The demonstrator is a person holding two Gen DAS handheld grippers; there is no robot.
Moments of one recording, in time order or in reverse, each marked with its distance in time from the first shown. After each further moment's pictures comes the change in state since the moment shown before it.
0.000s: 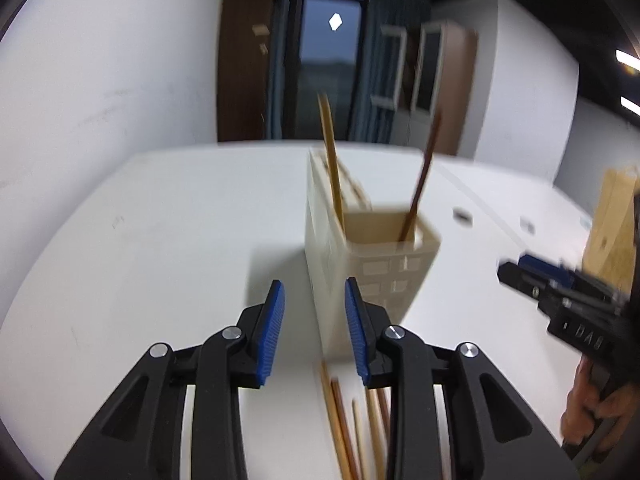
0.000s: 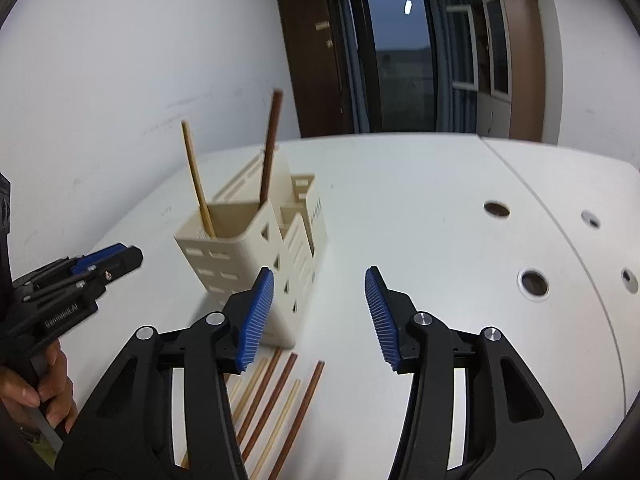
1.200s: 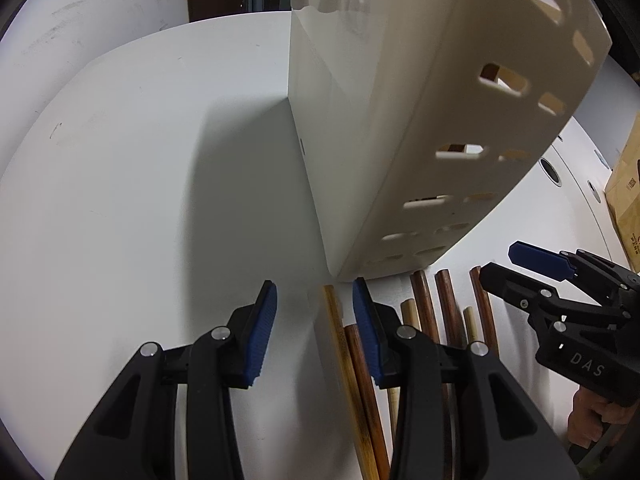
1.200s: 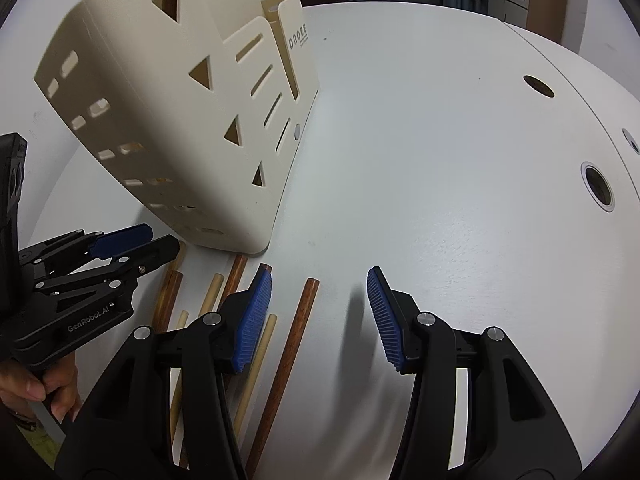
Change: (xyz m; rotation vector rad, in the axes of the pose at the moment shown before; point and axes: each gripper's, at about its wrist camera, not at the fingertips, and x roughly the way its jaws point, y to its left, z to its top) left arm 0.136 0.011 -0.056 0.010 0.397 -0.050; right arm 0.111 -0.007 -0.068 0.018 0.389 -0.013
